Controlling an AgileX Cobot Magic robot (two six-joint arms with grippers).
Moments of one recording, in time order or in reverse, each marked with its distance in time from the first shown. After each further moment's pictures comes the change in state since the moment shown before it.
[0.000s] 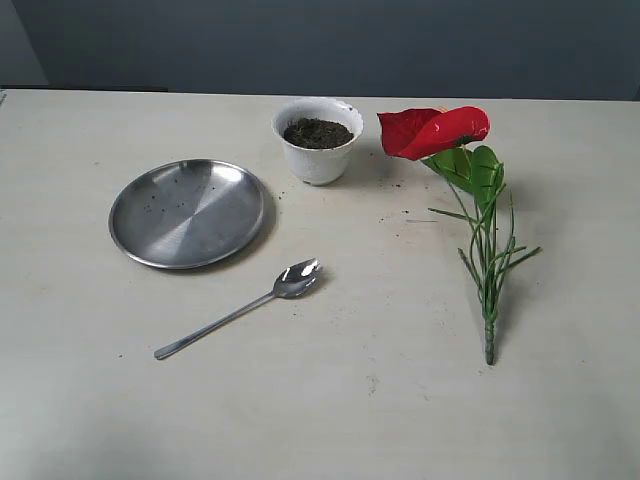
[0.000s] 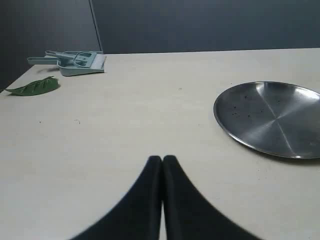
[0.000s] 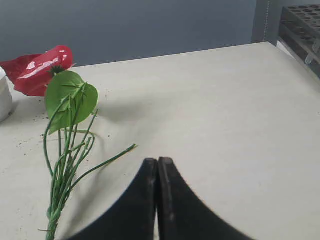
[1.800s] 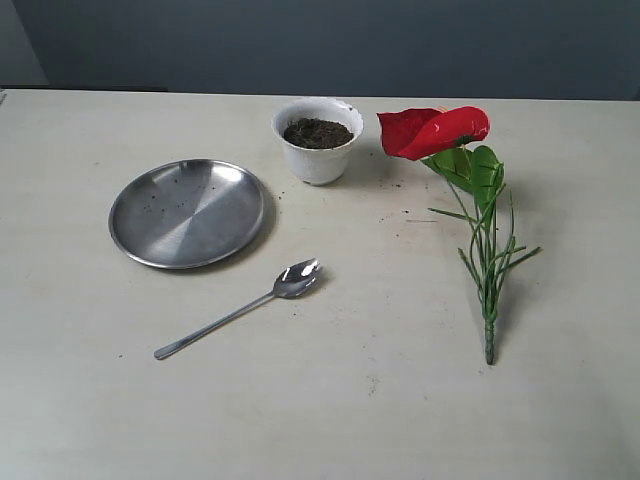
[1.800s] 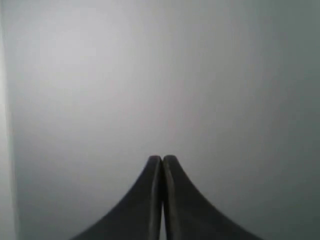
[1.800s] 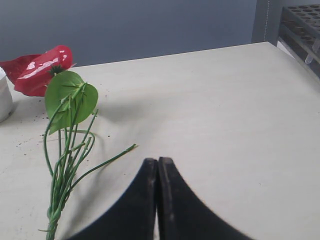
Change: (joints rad) left arm 0.000 0.436 -0.660 1.162 -0.716 -1.150; right arm 0.000 0.000 0.000 0.000 0.000 0.000
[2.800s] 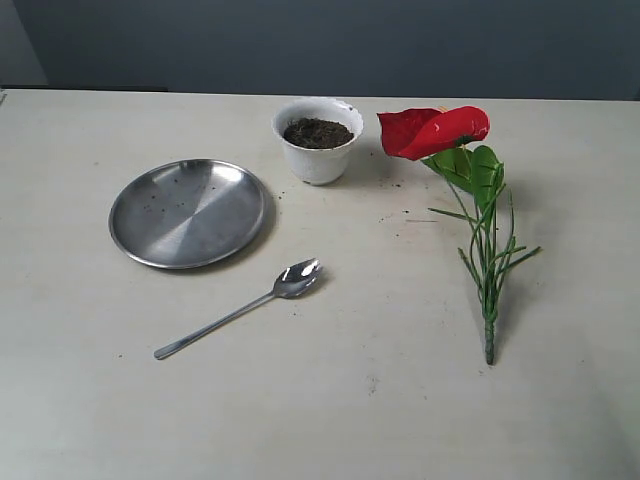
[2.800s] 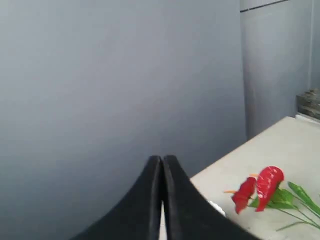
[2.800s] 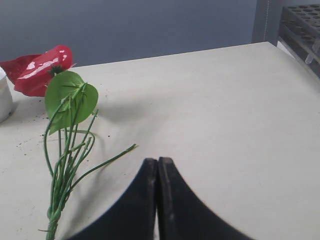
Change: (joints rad) left arm -0.001 0.489 -0.312 0.612 -0.320 -0.551; right arm 0.000 0.000 0.000 0.000 0.000 0.000
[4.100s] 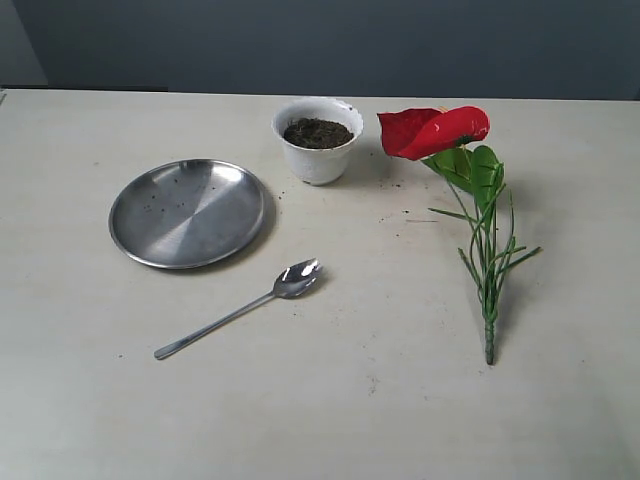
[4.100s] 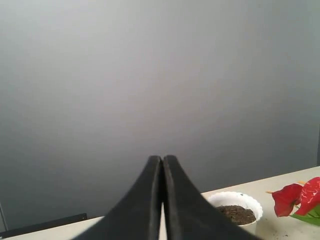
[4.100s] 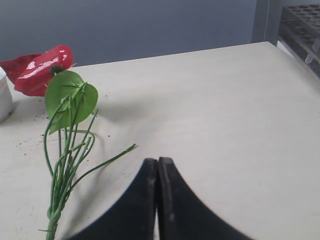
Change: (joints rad) left arm 0.000 -0.549 0.481 -0.002 0.320 -0.132; right arm 0.000 0.000 0.000 0.000 0.000 0.000
